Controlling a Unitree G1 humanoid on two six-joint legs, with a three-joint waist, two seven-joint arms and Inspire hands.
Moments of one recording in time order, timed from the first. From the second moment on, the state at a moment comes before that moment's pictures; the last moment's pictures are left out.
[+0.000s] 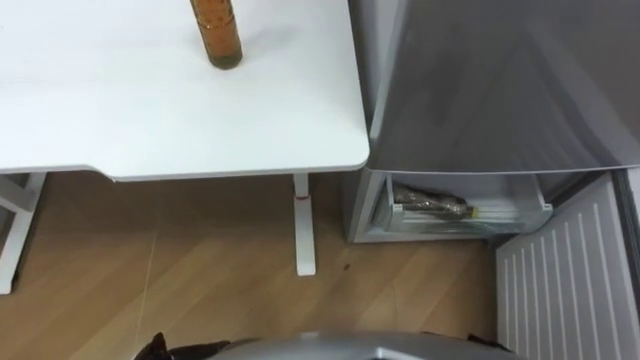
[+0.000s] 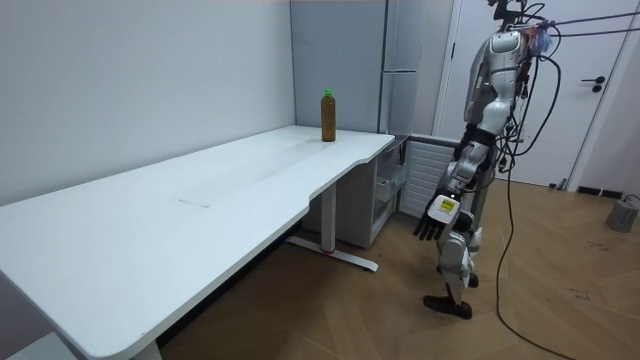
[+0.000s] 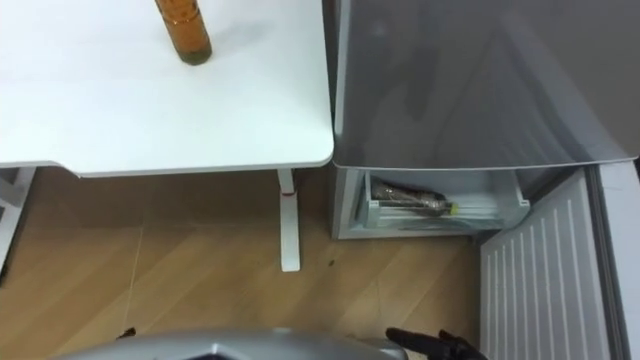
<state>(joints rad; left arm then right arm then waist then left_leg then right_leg) 0.23 0.20 0.10 1.09 -0.27 0.00 0.02 0.11 -0.25 -0.02 1.30 0.43 0.03 0.17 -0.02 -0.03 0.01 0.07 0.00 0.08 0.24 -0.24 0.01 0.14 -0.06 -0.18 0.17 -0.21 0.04</state>
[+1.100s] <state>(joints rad) 0.19 0.18 0.36 0.41 -0.53 -0.19 0.65 0.16 -0.26 -0.07 1.27 0.30 -0.02 0.15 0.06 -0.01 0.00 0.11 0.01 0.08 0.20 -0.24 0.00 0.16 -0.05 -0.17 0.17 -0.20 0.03</state>
